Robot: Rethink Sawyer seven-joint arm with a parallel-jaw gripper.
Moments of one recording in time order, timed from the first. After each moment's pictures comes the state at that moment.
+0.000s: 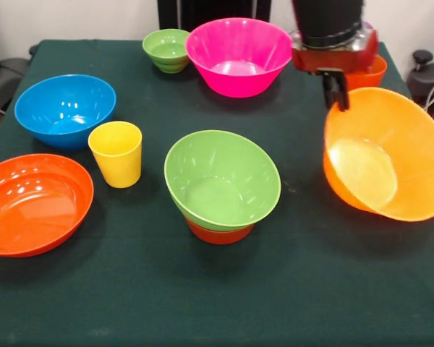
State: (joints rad) arm -0.35 -0.61 0.31 1.82 0.21 0.39 1.96
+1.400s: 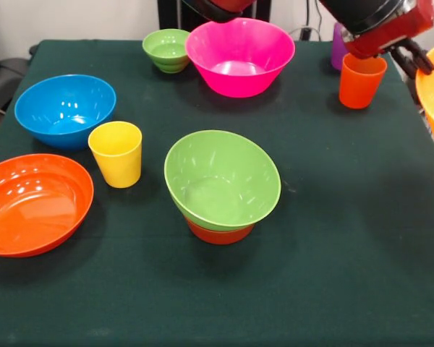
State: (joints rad) arm -0.75 -0.39 0.93 1.89 -0.05 0.38 1.96
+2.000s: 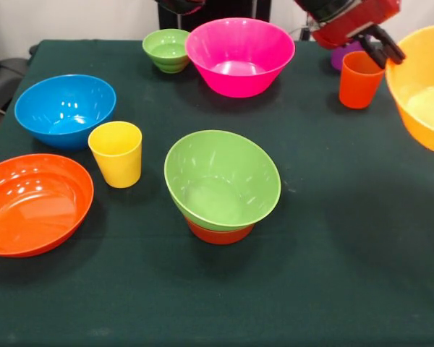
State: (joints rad) arm -0.86 -0.40 0.98 1.90 -0.11 0.46 1.96
